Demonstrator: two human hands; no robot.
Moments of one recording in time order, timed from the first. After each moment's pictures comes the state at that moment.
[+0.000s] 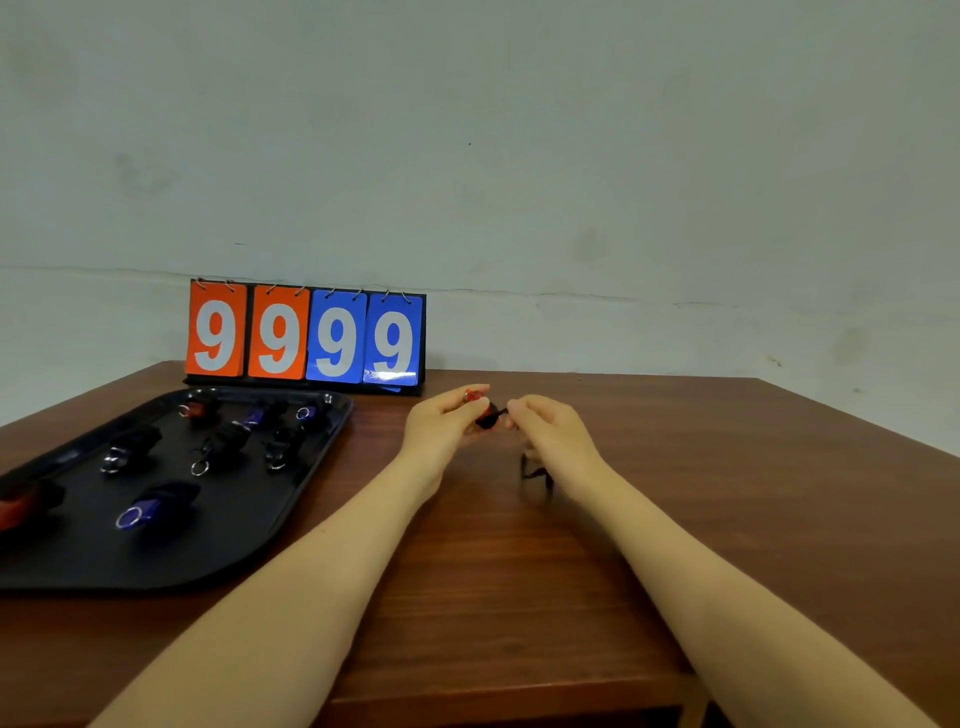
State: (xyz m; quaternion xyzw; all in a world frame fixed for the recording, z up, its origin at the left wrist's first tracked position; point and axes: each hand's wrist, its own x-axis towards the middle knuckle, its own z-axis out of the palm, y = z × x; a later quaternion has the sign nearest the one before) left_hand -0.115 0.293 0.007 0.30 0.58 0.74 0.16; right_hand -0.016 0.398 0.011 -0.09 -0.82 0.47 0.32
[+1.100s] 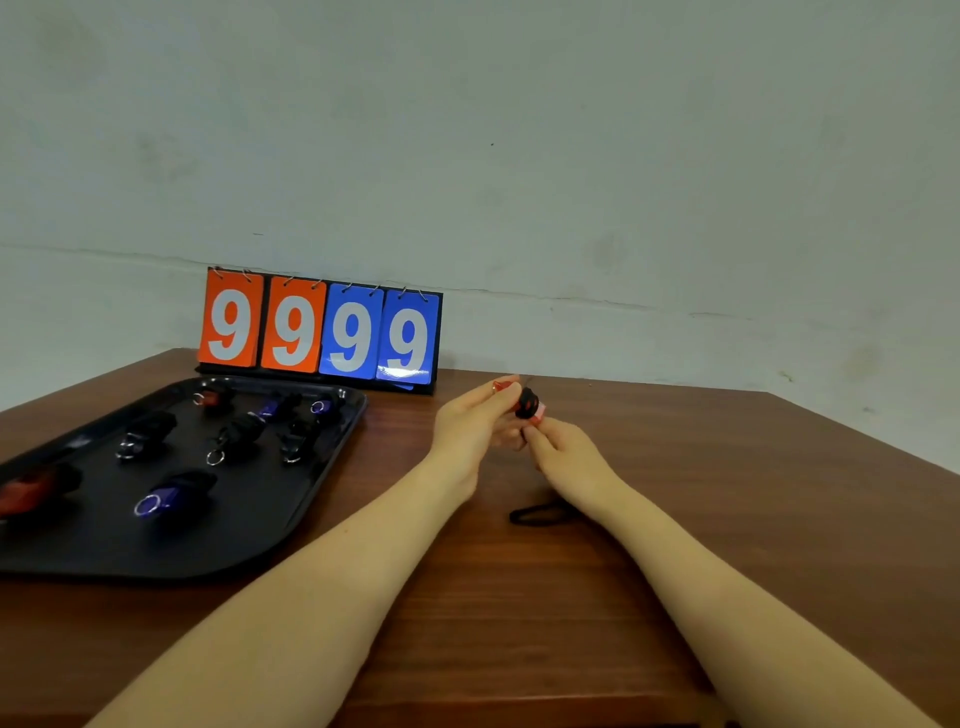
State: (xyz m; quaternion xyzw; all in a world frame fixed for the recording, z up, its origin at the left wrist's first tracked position) left_hand -0.098 0.293 0.015 0.26 0.48 0.80 0.23; right_hand -0.022 0.402 0.000 -0.11 -0.89 0.34 0.28
